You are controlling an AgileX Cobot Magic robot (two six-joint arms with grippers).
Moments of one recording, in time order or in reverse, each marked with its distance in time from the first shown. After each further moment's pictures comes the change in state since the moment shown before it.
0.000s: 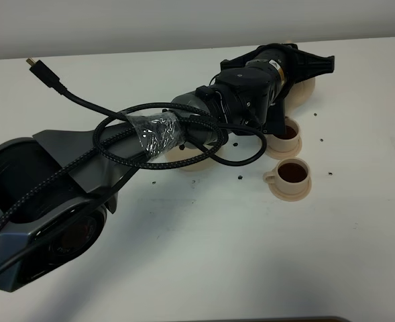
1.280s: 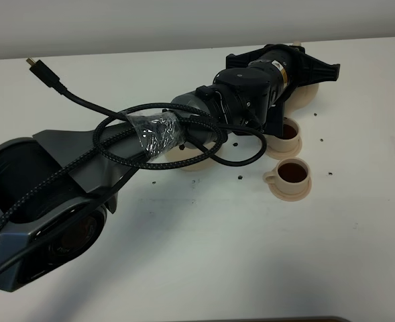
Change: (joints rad) left arm 0.000 0.000 0.000 0.001 -0.050 0.107; right arm 0.000 0.000 0.000 0.000 0.000 0.000
